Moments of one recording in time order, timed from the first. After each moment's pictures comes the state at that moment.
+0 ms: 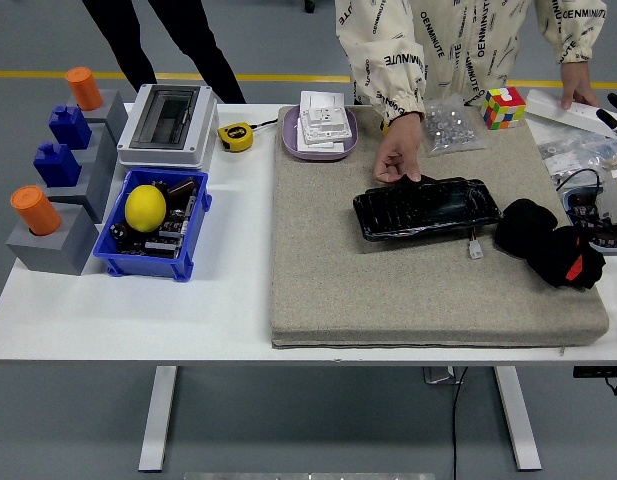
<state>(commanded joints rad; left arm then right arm) 0.02 0.16 -1.55 -0.18 1.29 0.03 0.15 0.30 -0.42 1.40 1.19 -0.38 0.09 0.18</state>
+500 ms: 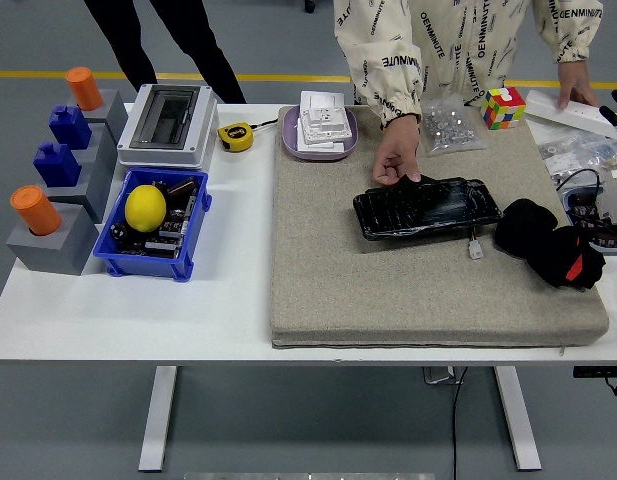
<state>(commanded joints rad) 0.02 0.16 -1.55 -0.18 1.29 0.03 0.15 0.30 -0.42 1.40 1.19 -0.35 0.10 0.18</state>
